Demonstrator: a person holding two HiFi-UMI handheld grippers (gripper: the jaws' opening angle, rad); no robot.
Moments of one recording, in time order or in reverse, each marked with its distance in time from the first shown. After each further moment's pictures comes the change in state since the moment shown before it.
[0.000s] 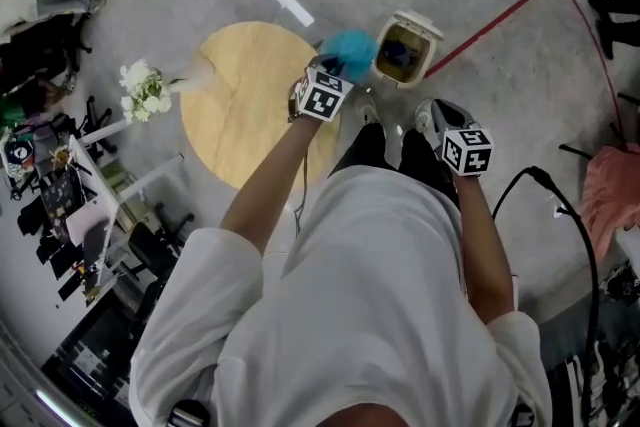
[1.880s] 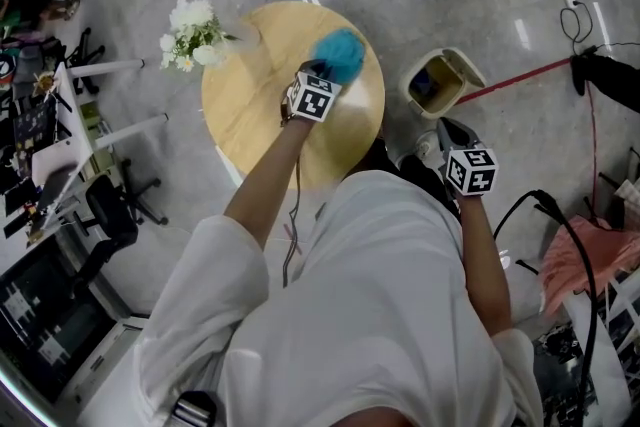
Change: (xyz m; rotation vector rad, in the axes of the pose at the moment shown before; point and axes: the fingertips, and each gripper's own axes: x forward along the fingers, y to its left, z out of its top) left arm -0.078 0.149 -0.125 -0.270 -0.048 0.189; right arm 0.061 0.121 0.041 -0.249 0.105 0.098
